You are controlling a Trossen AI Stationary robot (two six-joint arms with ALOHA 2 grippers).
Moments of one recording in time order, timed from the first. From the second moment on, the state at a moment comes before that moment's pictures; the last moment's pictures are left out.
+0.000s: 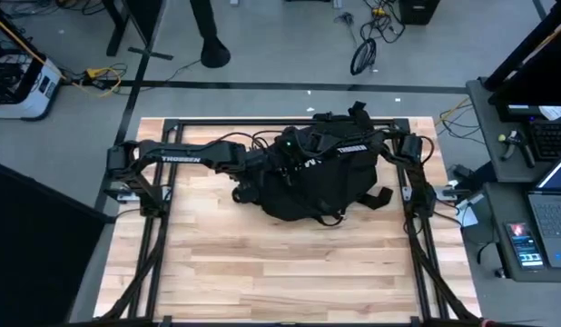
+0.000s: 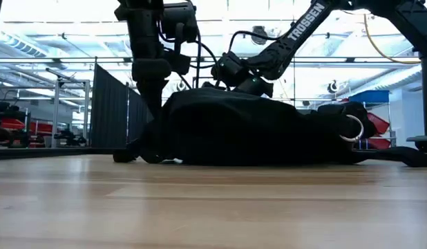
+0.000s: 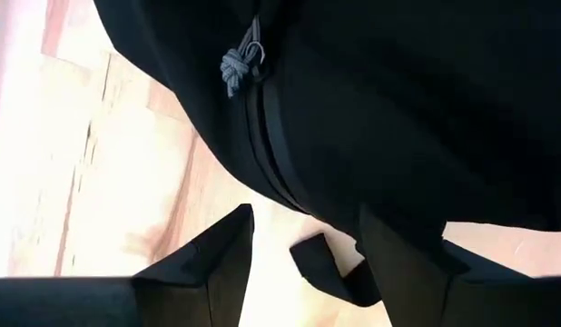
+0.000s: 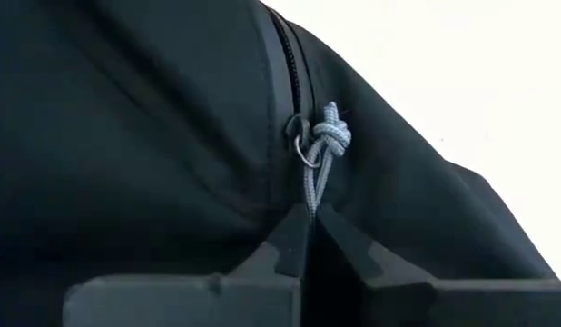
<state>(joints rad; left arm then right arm) 0.21 1.65 1.23 -0.93 -0.14 -0.09 -0.38 2.07 1.32 -0.05 -0.31 -0.54</state>
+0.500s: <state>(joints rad) 0.20 1.65 1.12 -0.88 -0.14 -0.10 -0.45 1.92 1.32 -0.44 -0.21 -0.70</state>
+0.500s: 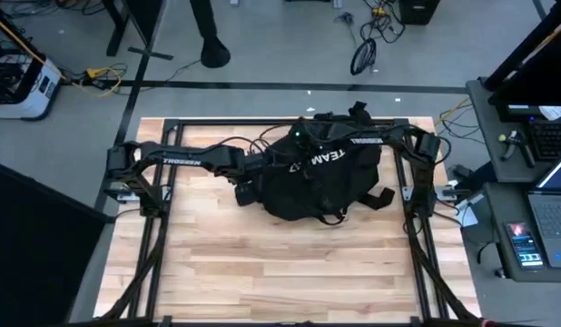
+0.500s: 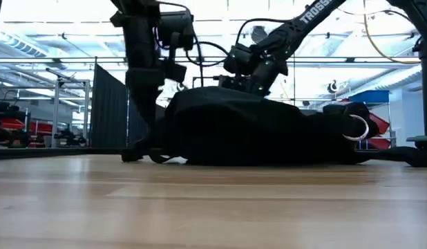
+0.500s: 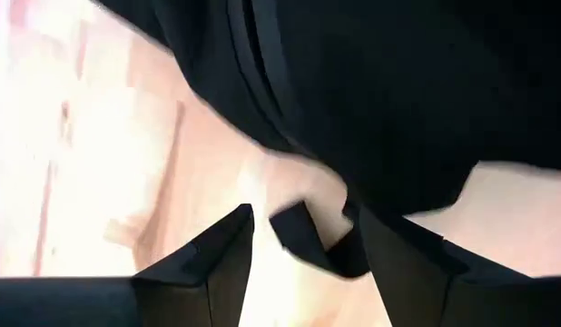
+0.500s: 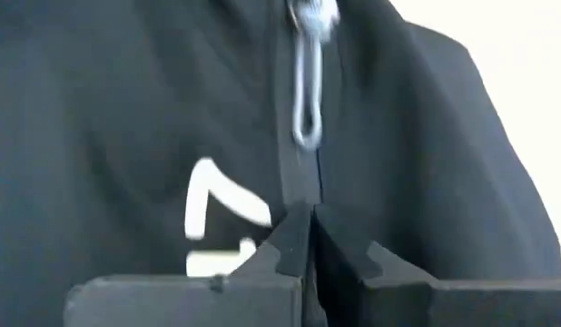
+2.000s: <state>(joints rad) 0.57 1.77 1.09 -0.51 0.48 0.17 -0.46 1.91 1.32 -0.45 -0.21 -0.45</state>
